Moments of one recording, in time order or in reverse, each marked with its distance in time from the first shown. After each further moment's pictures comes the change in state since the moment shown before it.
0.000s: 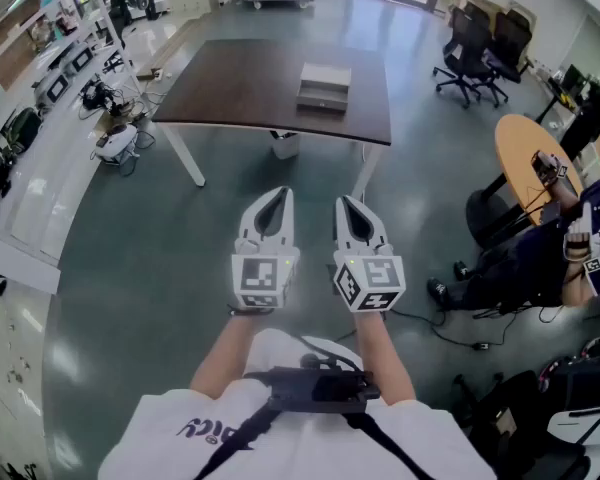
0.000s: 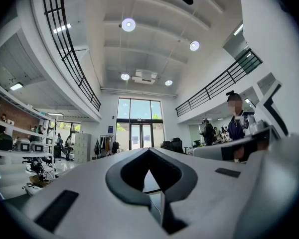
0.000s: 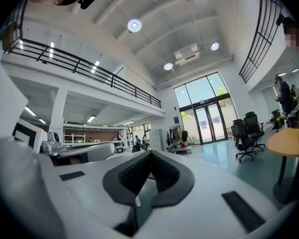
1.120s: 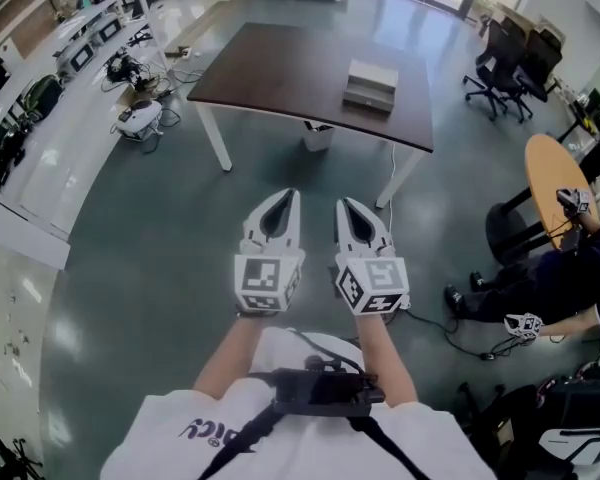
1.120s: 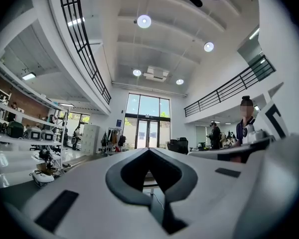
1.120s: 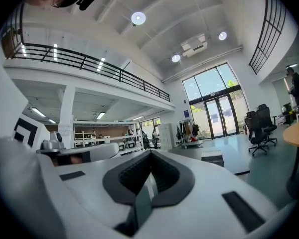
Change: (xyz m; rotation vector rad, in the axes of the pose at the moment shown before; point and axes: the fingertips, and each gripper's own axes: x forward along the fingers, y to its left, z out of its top) left arm -0.054 0.125 -0.020 -0.116 0.048 0.060; right arm 0.069 0.129 -0.037 0.013 0.060 0.100
